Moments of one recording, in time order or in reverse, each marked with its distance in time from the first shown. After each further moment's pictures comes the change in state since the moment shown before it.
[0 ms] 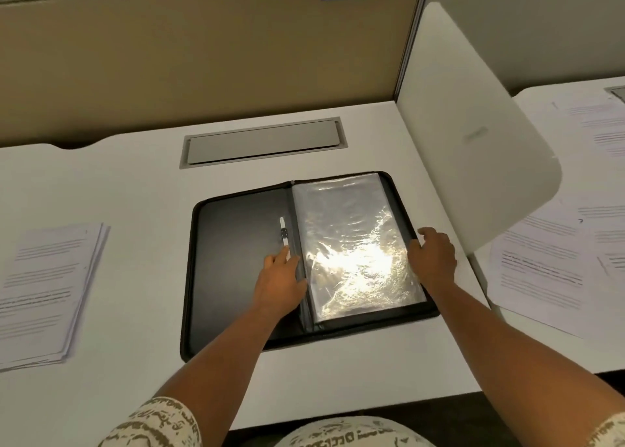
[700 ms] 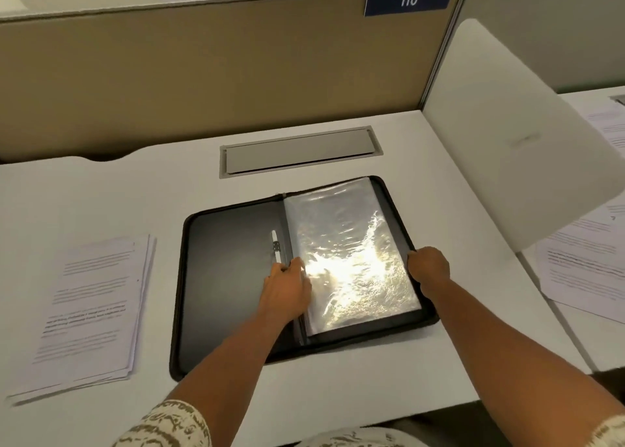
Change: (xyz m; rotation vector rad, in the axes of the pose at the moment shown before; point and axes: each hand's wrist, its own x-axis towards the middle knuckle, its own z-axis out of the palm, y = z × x) left_hand -0.009 -0.121 -0.039 -0.115 -0.051 -0.007; right_hand -0.051 -0.087 0.081 0.121 -0.145 0.281
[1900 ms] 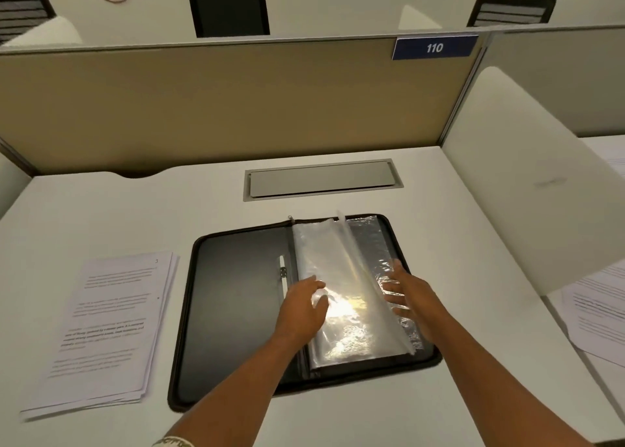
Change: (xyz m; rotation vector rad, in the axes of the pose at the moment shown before) left_hand 0.000 -0.005 -0.015 -0.415 0.155 0.037; right_hand -0.068 -0.056 0.009 0.473 -0.462 -0.050
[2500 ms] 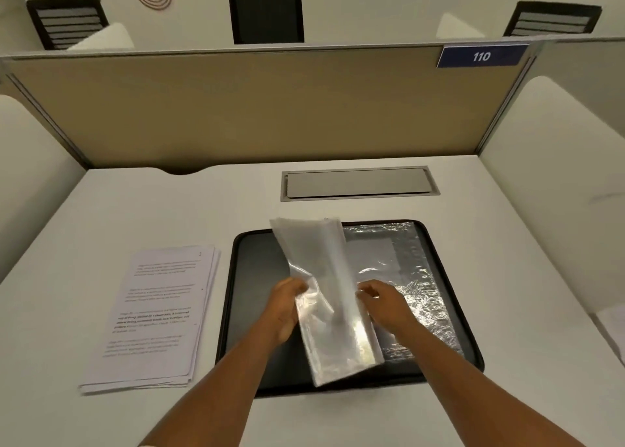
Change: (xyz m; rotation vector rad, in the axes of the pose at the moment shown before) left_hand -0.011 -0.031 -0.097 -1.028 0.019 -0.535; right_hand -0.002 0.003 0.121 -0.543 -0.031 -0.297
